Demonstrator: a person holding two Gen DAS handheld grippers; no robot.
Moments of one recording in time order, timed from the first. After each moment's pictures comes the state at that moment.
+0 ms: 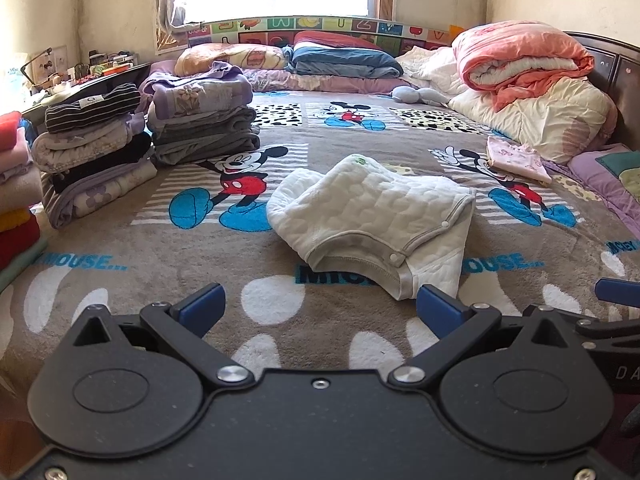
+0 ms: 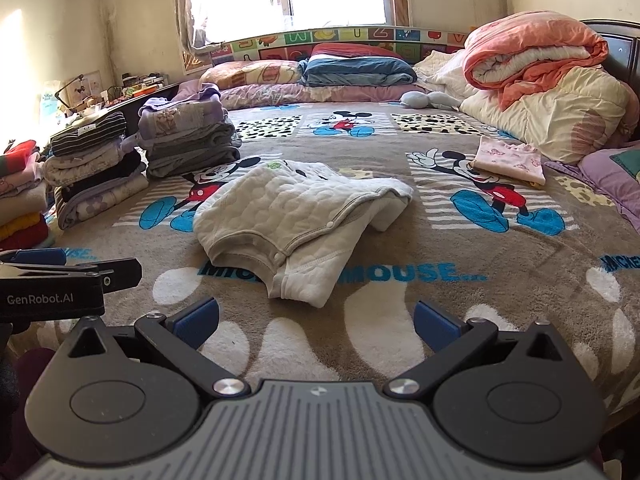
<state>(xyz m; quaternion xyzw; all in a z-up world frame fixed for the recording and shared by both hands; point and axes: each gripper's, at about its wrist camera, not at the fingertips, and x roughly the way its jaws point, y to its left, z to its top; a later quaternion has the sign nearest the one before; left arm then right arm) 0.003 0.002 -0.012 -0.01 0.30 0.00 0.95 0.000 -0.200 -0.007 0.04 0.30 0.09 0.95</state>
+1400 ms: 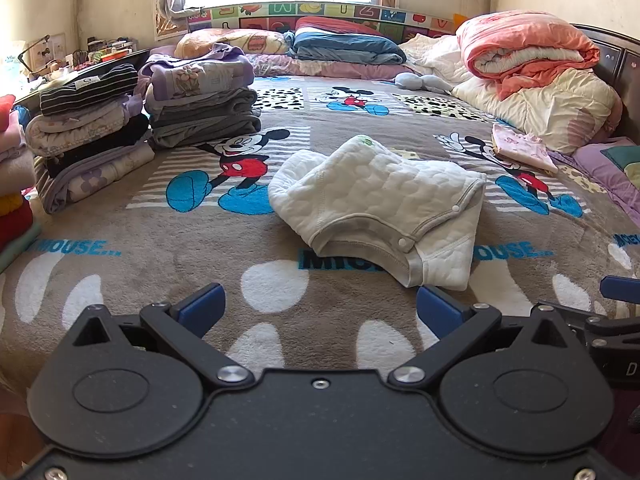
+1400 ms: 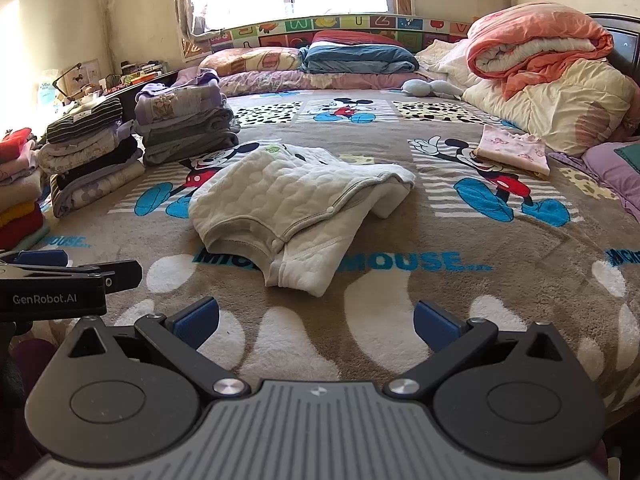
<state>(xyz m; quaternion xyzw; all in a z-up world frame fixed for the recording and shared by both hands) 0.014 0.009 -0.028 -0.01 0.32 0.00 0.95 0.011 -0.198 -0.018 0.03 0.32 0.09 0.94</state>
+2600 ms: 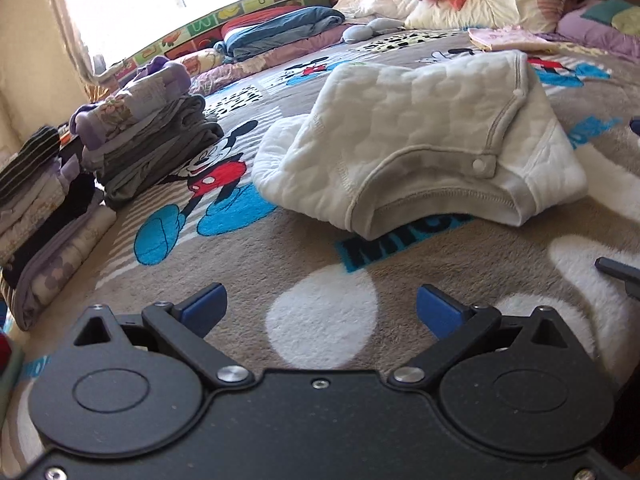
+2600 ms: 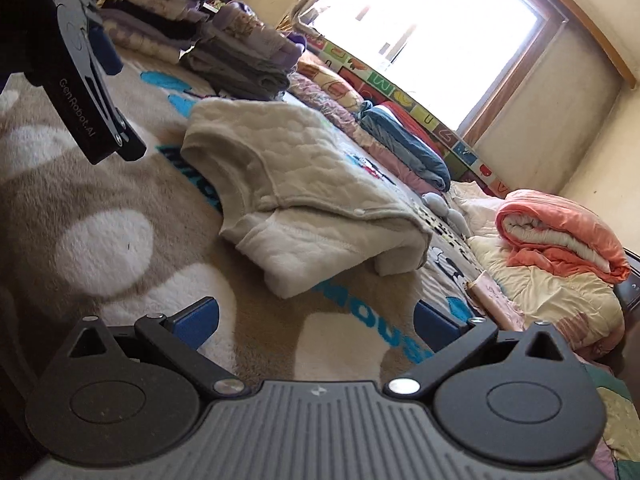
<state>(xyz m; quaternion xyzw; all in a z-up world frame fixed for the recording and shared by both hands) 0.106 0.029 -0.124 0.21 0.30 -0.07 0.93 0.055 -0.144 -0.130 -0.32 0.19 0.10 0.92</state>
